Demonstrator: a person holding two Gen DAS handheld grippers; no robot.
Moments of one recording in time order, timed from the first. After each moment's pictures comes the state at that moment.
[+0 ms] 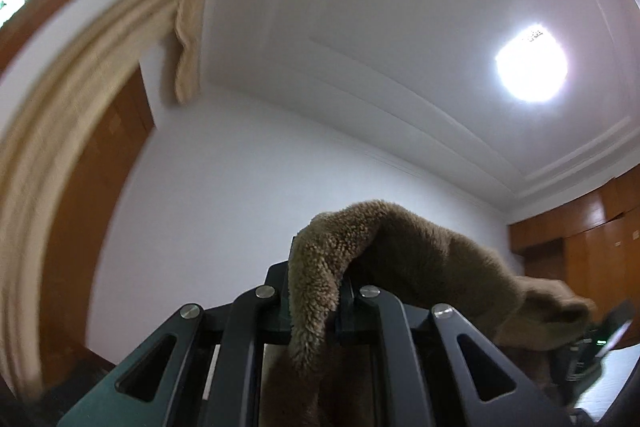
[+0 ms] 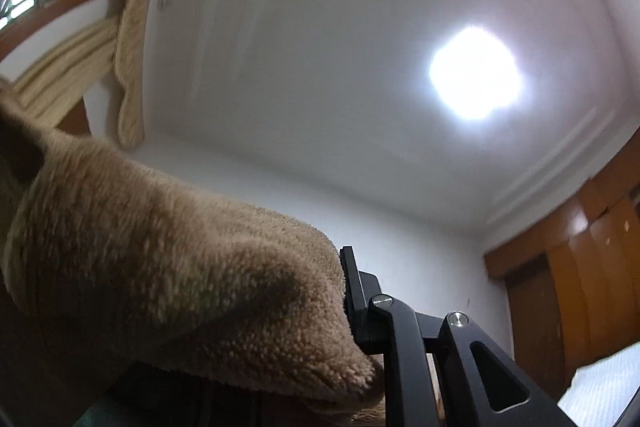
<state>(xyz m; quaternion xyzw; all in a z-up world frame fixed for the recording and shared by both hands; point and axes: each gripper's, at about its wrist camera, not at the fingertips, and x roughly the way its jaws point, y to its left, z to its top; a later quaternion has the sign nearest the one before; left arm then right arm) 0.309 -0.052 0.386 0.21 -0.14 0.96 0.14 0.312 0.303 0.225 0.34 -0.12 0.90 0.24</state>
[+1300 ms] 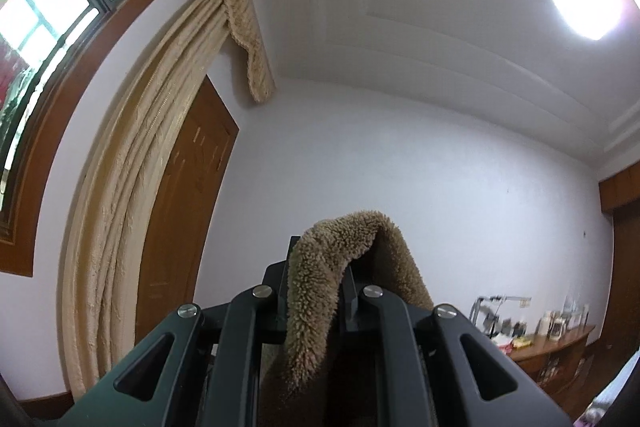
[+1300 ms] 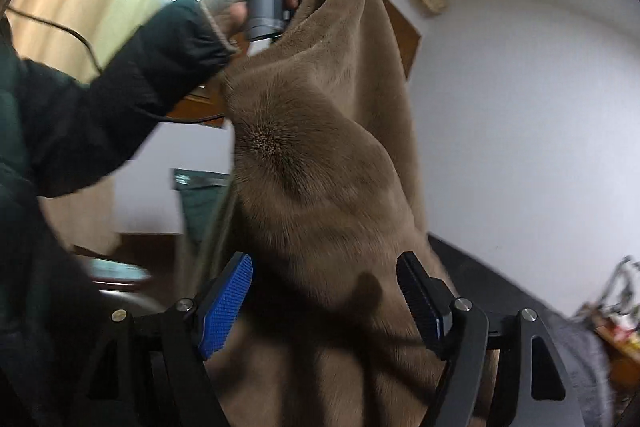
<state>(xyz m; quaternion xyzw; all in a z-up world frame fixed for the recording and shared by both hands) 0.298 -0.019 0.400 0.16 -0.11 0.98 -0.04 0.305 0.223 0.026 -0.05 -0.19 0.91 -0.35</state>
